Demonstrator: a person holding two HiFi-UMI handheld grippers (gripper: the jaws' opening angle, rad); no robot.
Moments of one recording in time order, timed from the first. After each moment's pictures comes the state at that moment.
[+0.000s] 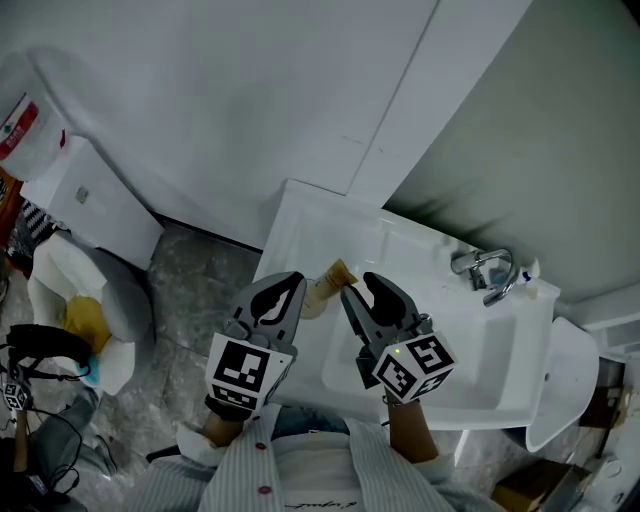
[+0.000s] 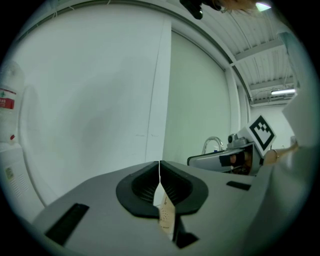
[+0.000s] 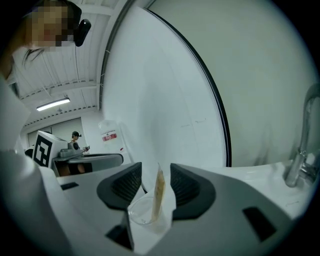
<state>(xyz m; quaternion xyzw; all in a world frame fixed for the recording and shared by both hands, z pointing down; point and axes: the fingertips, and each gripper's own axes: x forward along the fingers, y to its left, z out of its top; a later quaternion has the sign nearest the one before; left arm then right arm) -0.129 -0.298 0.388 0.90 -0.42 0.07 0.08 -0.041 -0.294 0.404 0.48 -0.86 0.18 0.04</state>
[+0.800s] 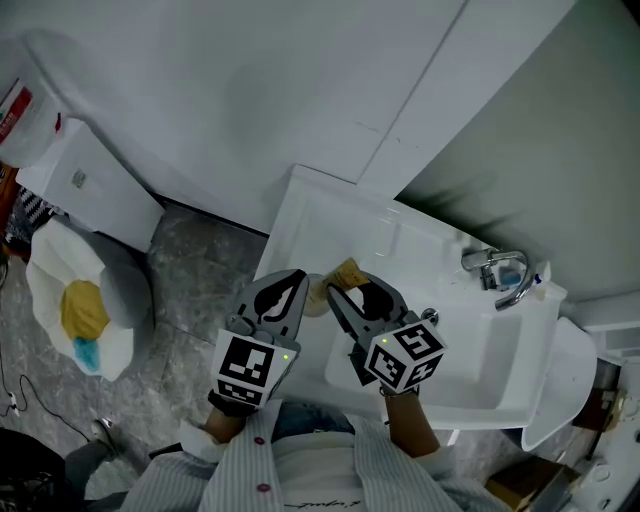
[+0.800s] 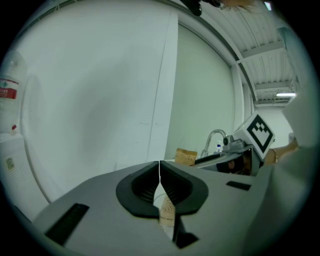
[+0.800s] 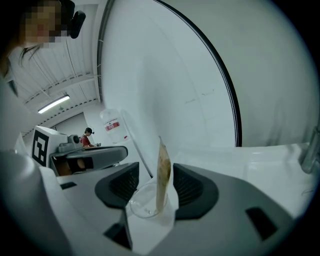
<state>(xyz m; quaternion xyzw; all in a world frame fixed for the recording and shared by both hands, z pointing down) -0.133 -0.309 0.426 0.89 -0.42 0.10 0.12 -0.070 -0.305 0.456 0.43 -0.86 0.24 0.09</state>
